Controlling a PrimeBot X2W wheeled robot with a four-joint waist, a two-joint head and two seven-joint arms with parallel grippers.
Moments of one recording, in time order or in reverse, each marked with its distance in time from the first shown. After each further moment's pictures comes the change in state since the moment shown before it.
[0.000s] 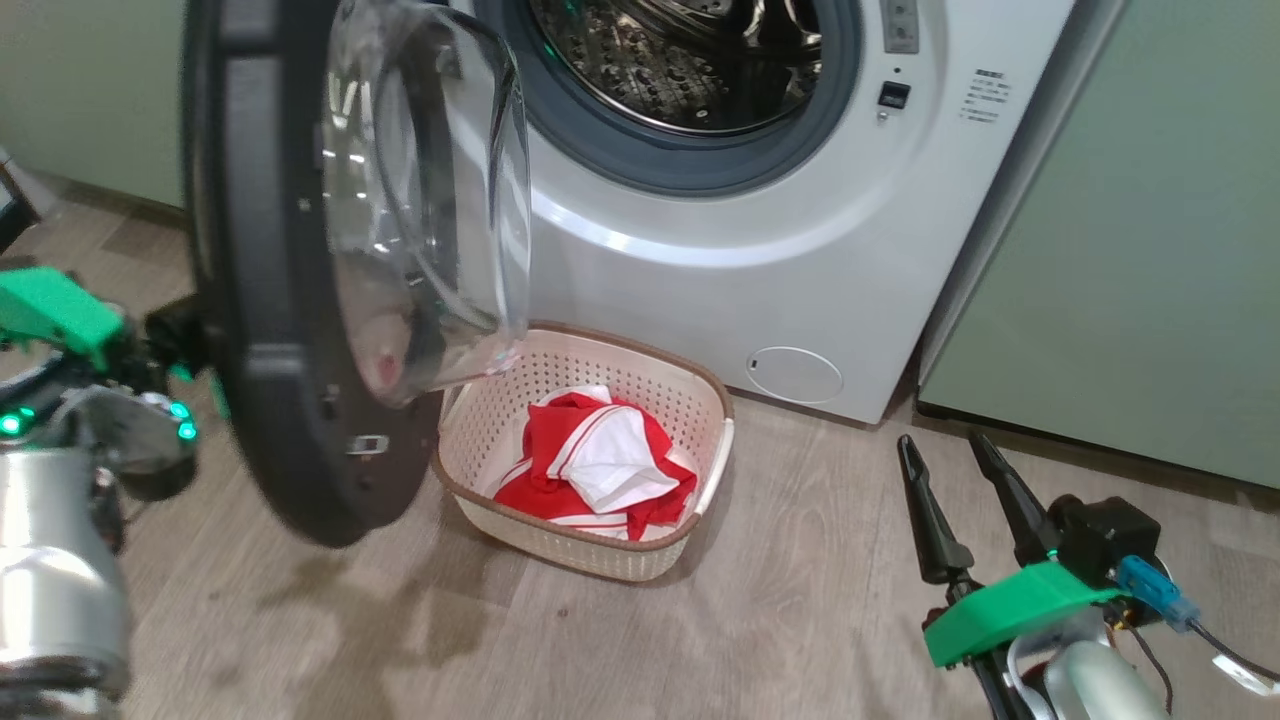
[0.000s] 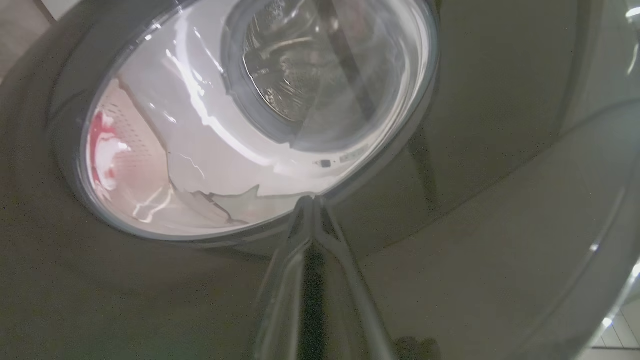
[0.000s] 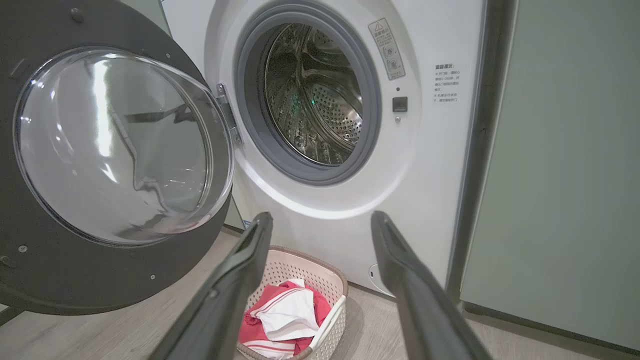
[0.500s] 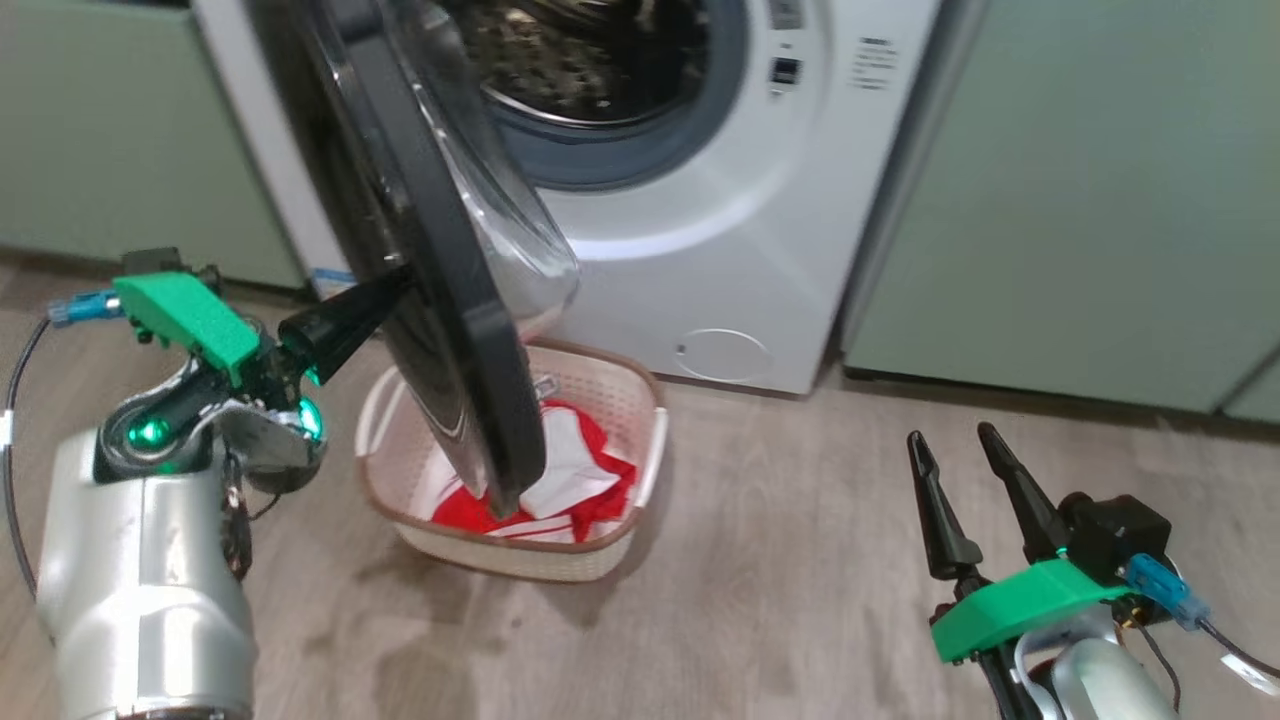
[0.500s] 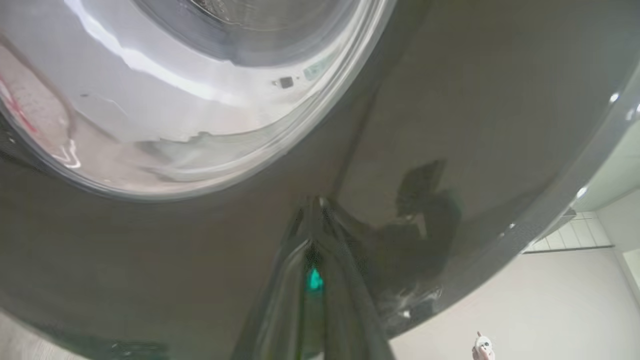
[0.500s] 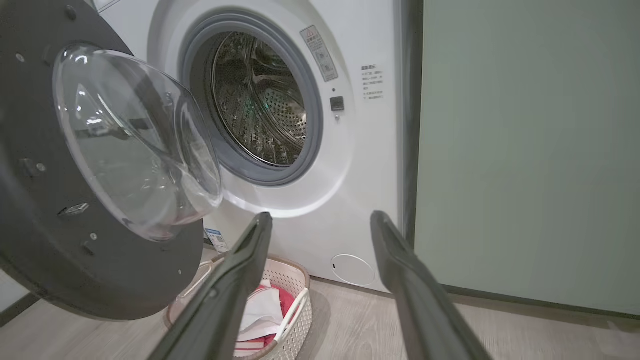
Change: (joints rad) left arm 0.152 -0.184 -0.054 -0.308 -0.028 0.038 0.004; right arm 0.003 -0.002 -0.018 -0.002 -0.002 0.000 0.000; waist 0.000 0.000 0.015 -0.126
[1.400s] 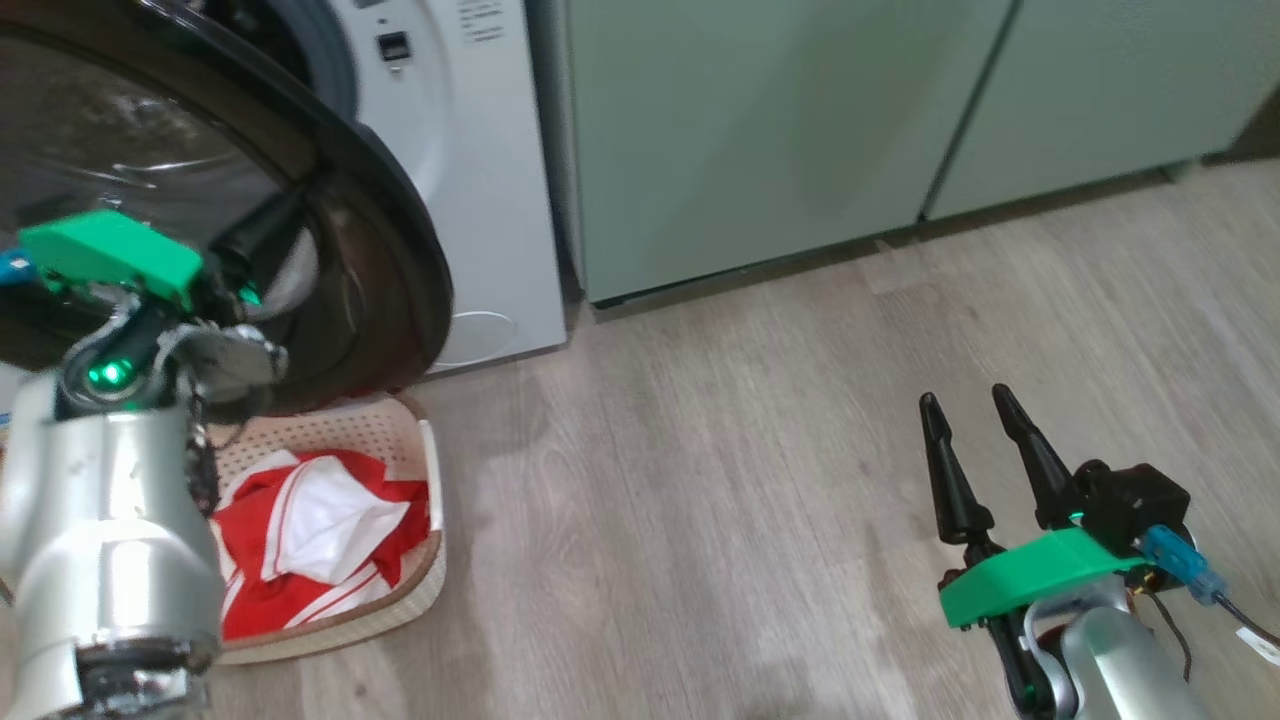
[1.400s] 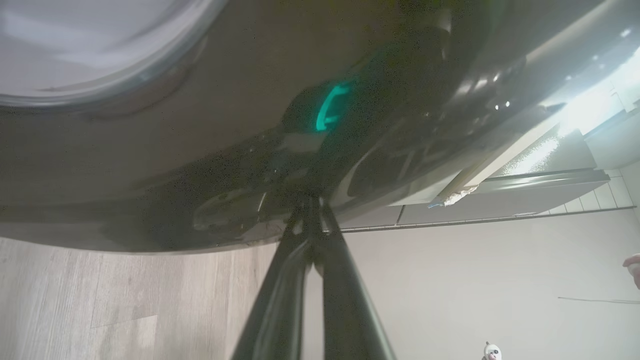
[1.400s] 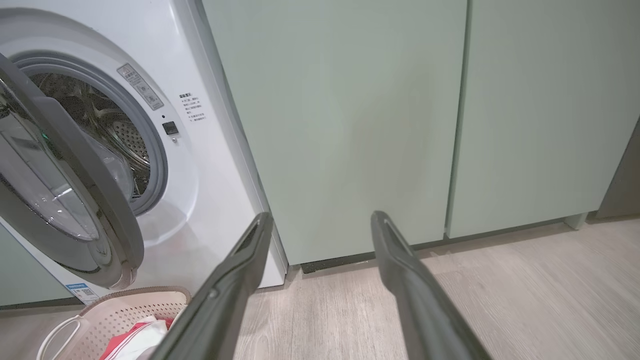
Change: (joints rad) left arm -0.126 0.028 0.032 0.110 0.025 -0.026 -0.257; right arm -0.040 -0.005 -0.017 -0.022 -0.009 0.000 0.000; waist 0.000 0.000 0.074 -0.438
